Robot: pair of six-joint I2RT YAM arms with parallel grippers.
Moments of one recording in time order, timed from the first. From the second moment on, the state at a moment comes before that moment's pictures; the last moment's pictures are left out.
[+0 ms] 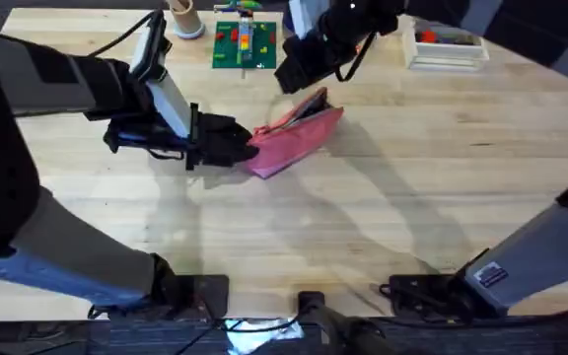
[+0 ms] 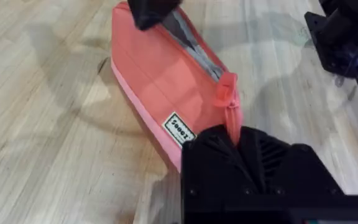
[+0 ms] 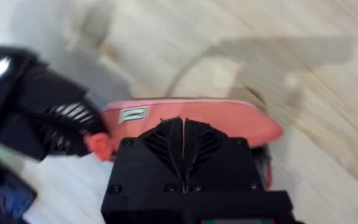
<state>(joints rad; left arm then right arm) 0.16 1.76 0.88 -0.96 1.24 1.61 0.56 1.87 1.66 -0.93 -0.21 -0.02</state>
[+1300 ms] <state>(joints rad) 0.16 1.76 0.88 -0.96 1.24 1.61 0.68 1.80 1.86 -1.22 -0.21 -0.49</state>
